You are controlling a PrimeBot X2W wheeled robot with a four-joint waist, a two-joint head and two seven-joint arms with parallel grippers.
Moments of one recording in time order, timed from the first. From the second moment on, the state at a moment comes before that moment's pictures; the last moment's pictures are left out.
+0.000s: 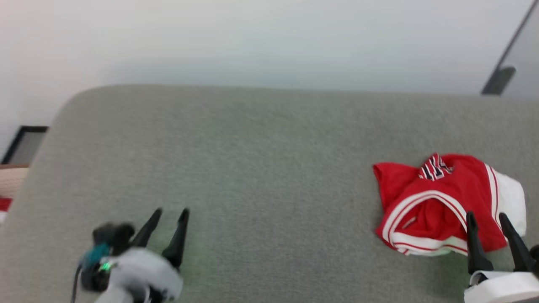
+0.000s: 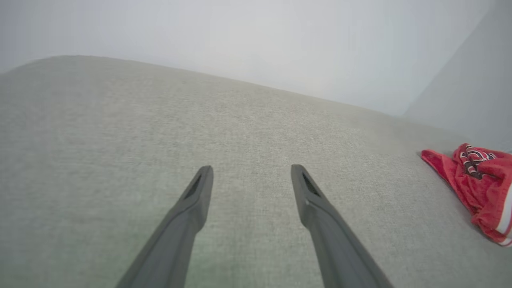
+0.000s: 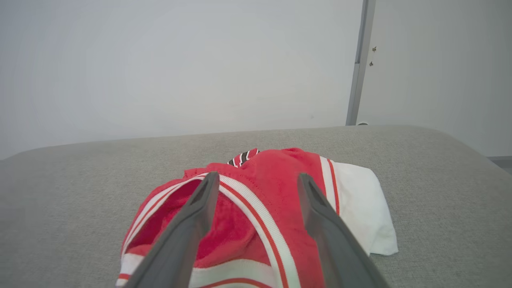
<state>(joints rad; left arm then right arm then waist) -0.31 0.37 -0.43 0.54 -0.75 -0.09 -0.26 -0.05 -0.17 -0.08 0.26 0.28 0.13 -0.26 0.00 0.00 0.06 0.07</state>
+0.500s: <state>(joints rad) 0.01 0.25 -0.05 0.20 -0.31 -0.08 -0.26 -0.03 -0.17 -0.10 0.21 0.28 0.13 -0.26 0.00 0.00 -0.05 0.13</state>
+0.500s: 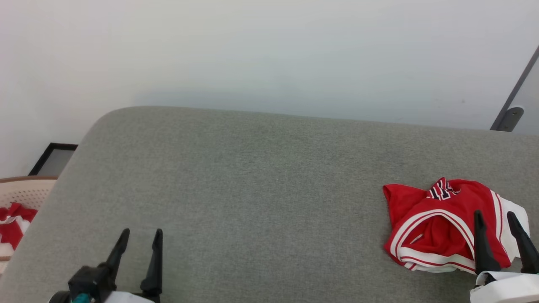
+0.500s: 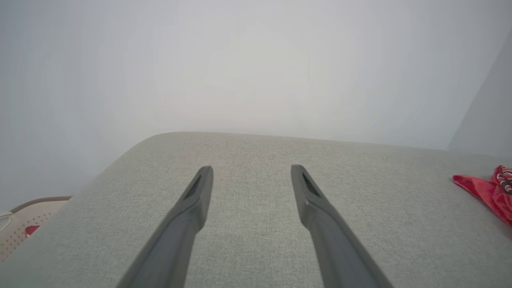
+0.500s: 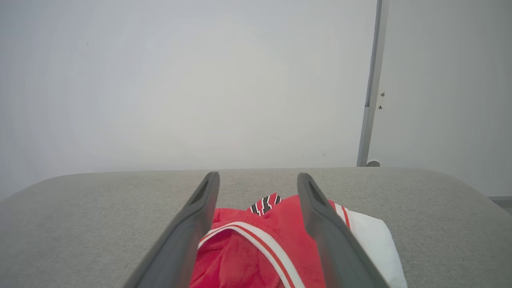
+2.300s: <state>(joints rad) -0.15 0.09 -0.09 0.23 -0.22 -0.13 -0.26 -0.47 -0.75 0.25 0.51 0.75 0.13 0.55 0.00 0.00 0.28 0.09</state>
